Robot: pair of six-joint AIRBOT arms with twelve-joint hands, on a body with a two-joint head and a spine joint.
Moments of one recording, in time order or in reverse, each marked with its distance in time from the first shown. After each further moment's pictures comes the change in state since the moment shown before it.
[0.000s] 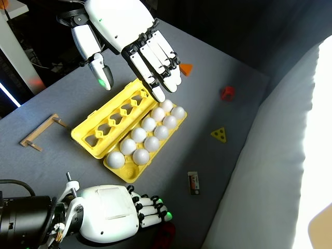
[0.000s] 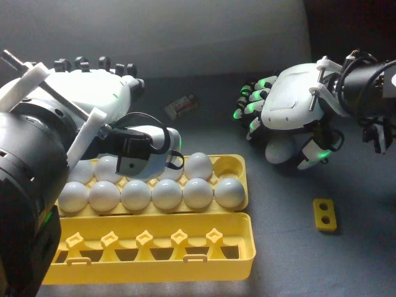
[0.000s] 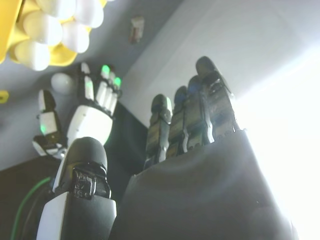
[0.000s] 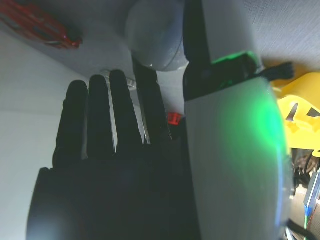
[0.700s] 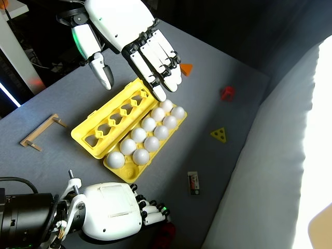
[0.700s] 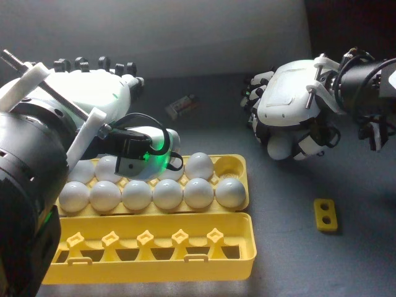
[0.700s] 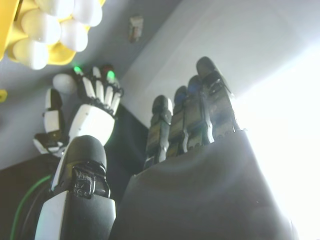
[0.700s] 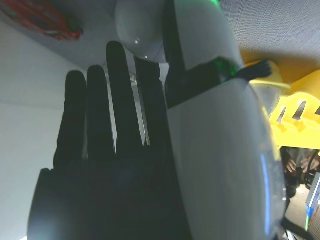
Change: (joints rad) left arm 0.000 0.000 0.000 -0.001 0.002 0.000; right arm 0.000 -0.006 0.000 0.003 -0.026 -0.011
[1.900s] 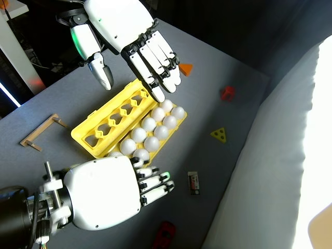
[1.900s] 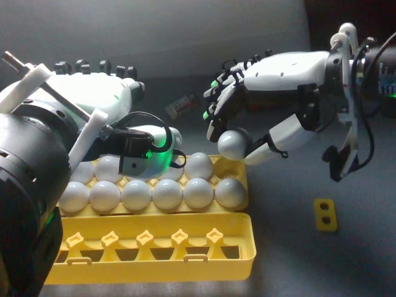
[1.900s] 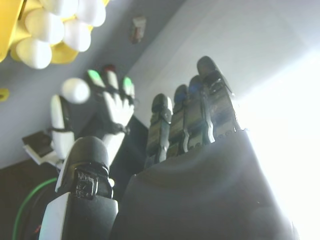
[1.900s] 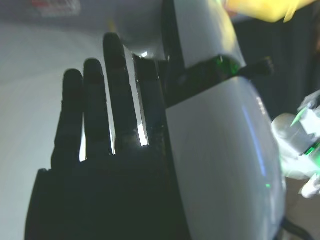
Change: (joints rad) left arm -0.001 -0.004 0.000 -0.010 0.003 -0.007; right arm 0.006 0.058 0.000 1.189 0.269 -0.473
